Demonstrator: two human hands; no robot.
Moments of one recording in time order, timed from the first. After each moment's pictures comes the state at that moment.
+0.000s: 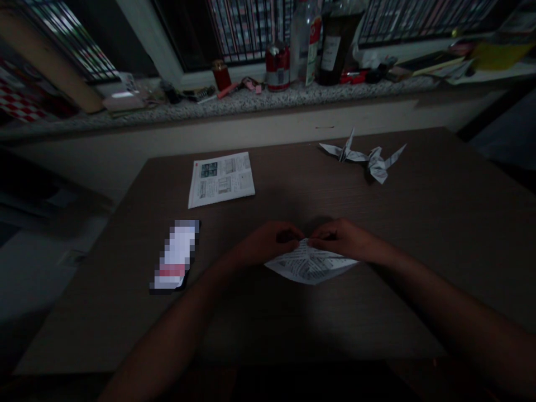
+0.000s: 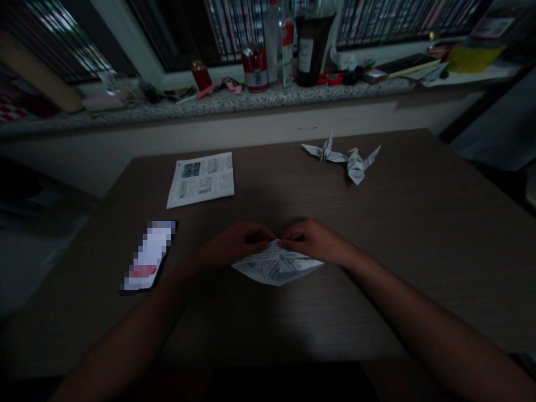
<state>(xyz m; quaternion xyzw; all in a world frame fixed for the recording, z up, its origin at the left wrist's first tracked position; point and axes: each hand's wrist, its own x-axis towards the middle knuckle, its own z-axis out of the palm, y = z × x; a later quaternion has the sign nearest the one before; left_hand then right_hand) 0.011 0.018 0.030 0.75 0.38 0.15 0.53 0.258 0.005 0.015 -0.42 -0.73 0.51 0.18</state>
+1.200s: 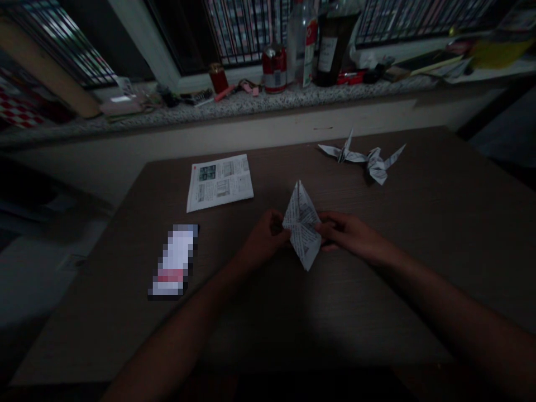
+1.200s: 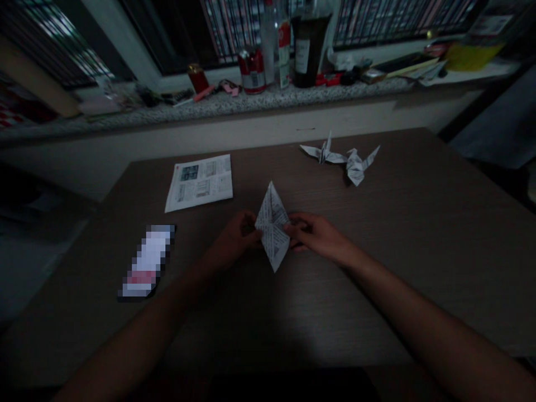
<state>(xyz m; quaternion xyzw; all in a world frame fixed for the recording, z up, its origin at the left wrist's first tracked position) 0.021 0.018 0.001 0.54 0.46 0.36 0.61 0.259 0.002 0.021 -0.52 -0.51 0.63 0.28</state>
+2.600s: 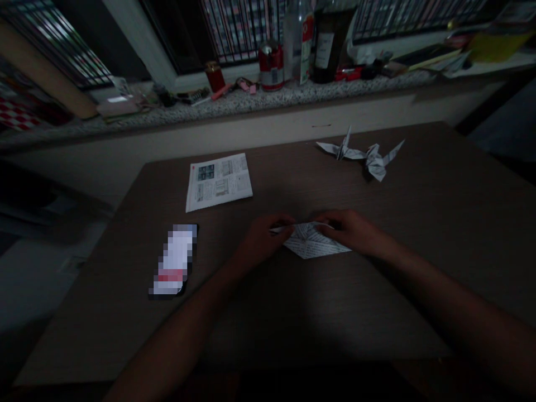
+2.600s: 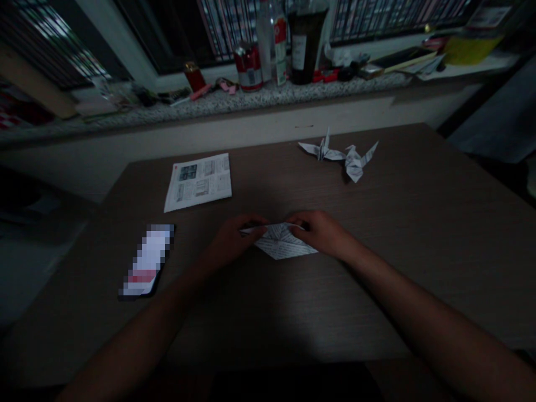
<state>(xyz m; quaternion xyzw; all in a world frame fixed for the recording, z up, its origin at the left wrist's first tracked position) 0.015 0.019 0.021 0.74 0.47 0.26 0.40 0.271 0.013 0.016 -0.50 -0.74 0.39 0.23</state>
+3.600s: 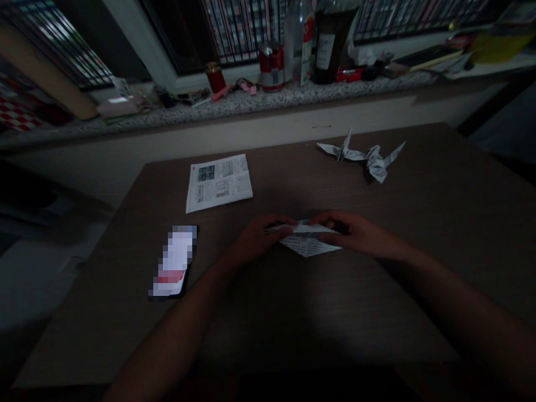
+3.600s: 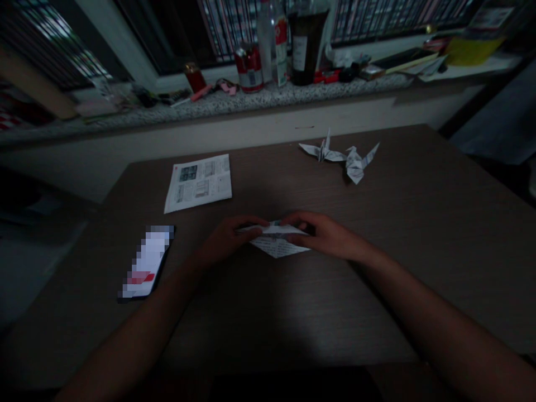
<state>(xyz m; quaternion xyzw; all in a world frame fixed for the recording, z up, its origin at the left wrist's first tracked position) 0.001 0.029 0.026 0.72 0.44 0.23 0.48 0.279 0.008 0.026 -0.44 -0.69 0.51 0.25</state>
